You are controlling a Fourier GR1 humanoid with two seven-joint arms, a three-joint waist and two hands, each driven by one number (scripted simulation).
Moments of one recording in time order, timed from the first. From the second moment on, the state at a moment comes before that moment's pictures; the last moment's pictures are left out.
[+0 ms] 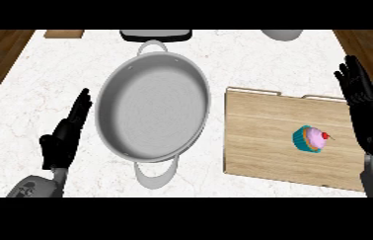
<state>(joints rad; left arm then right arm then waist) -0.12 0.48 -0.33 -1.33 0.32 0.33 -0.18 -0.12 -0.46 -0.01 -1.62 -0.16 -0.13 0.00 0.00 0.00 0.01</state>
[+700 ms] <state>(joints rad) -0.22 0.50 -0.20 -1.49 0.42 0.38 0.01 -0.04 -0.47 -0.38 -1.11 -0.34 0.01 -0.43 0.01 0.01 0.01</state>
